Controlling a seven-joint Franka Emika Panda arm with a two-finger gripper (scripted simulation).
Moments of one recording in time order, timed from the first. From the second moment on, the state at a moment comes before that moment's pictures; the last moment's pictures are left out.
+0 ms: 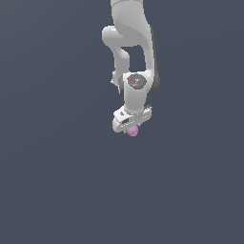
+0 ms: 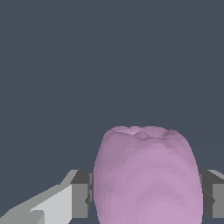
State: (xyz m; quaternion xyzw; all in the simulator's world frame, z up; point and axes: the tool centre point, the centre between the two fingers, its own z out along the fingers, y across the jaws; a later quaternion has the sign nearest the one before) arm -0.078 0.051 0.074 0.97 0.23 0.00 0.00
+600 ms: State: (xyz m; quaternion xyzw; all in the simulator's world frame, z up) arm -0.088 0.032 0.177 0.97 0.23 0.00 0.00
